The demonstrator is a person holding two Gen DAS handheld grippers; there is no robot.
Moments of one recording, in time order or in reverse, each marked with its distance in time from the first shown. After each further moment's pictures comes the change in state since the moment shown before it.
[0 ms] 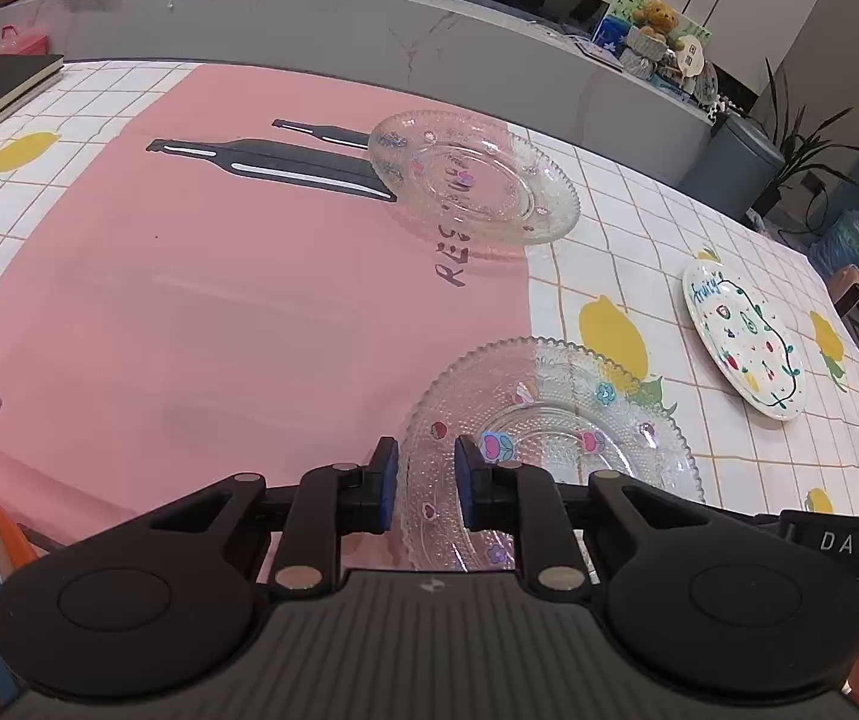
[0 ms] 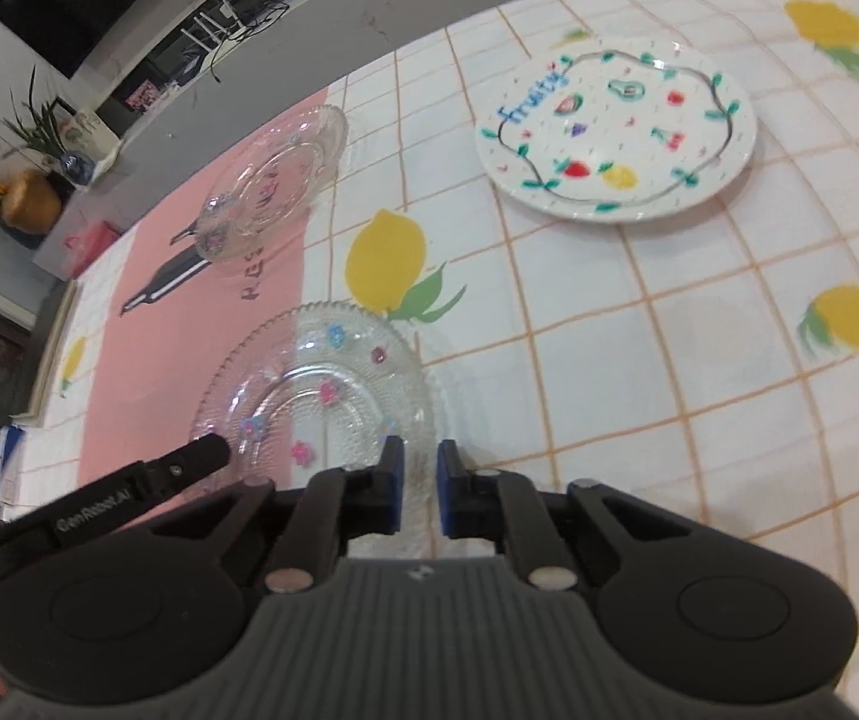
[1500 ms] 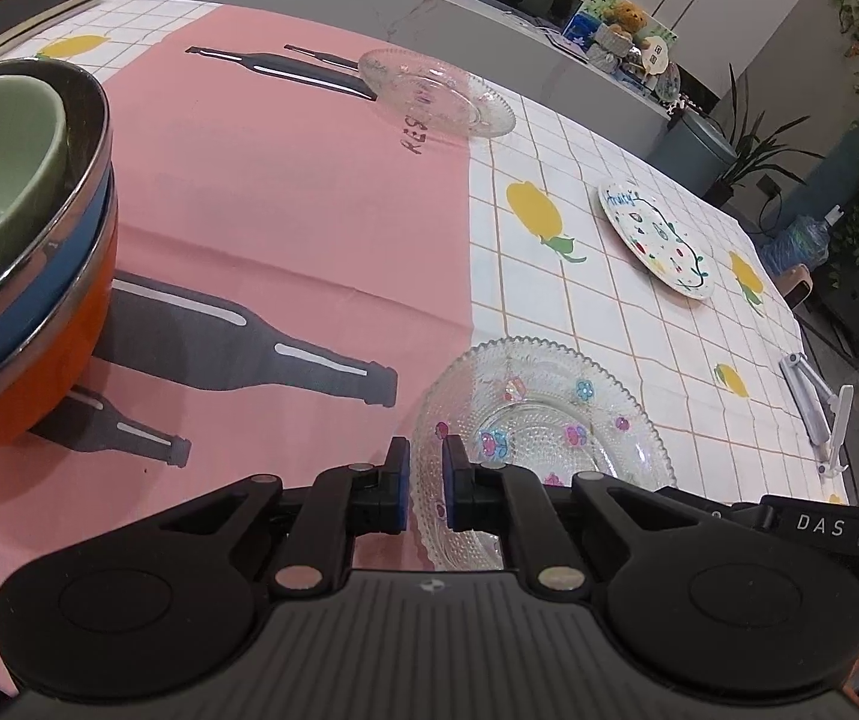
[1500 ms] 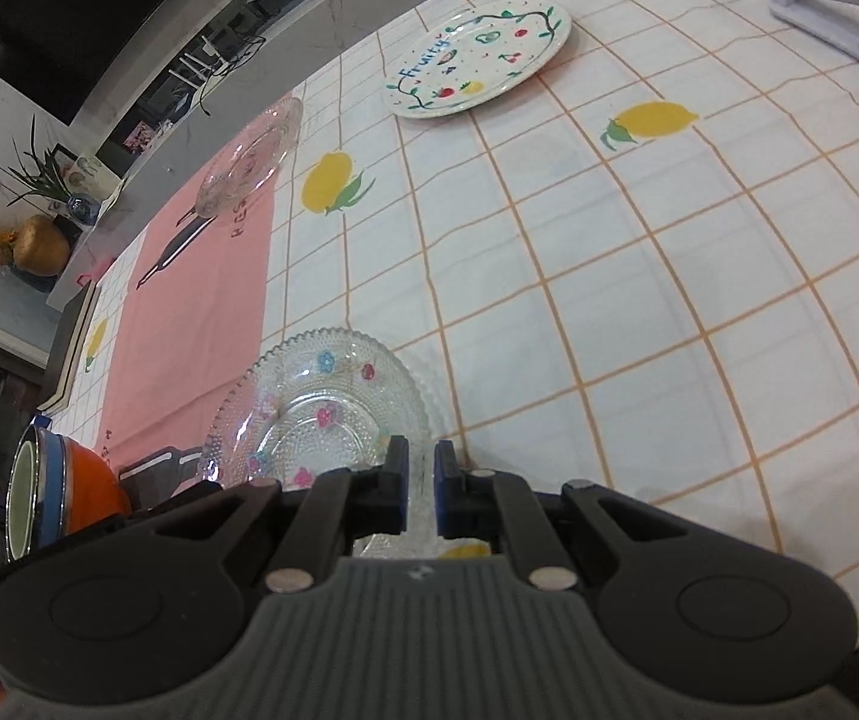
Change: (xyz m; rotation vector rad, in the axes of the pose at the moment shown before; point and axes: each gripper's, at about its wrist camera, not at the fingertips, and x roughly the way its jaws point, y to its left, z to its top) left arm -0.063 -0.004 -0.095 -0.060 0.021 -0.094; right arm -0.069 -0.044 -0.097 0.080 -0.055 0.023
